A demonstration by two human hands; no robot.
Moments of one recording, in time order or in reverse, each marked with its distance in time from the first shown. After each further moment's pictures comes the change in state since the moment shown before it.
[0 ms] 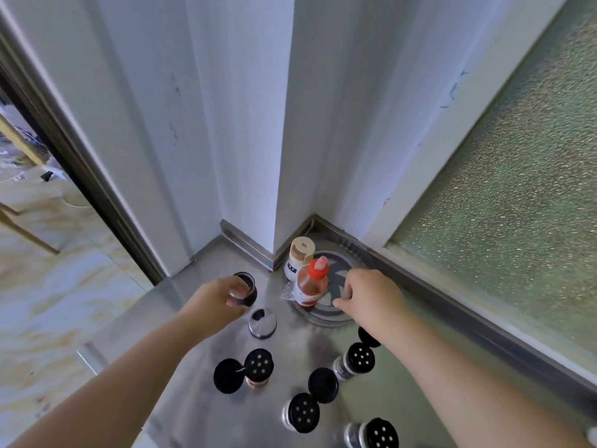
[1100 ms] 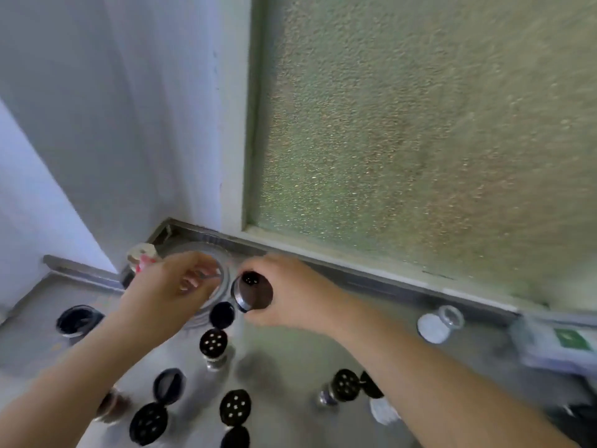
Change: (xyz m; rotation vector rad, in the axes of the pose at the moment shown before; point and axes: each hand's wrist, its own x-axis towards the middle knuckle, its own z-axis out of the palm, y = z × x) left_hand -0.053 0.196 0.044 -0.006 0.039 0.516; right_hand -0.097 0.101 -0.041 0.345 0.131 -0.266
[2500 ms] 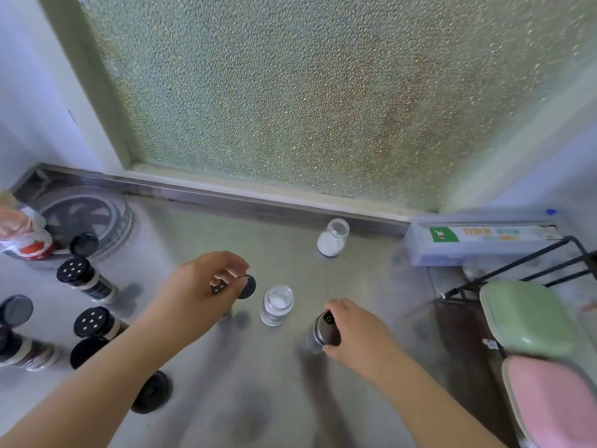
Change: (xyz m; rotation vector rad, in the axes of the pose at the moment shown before) left_hand -0.079 0.148 0.187 -0.164 -0.181 0.062; right_hand -0.306 0.165 0.034 -0.201 -0.086 0.642
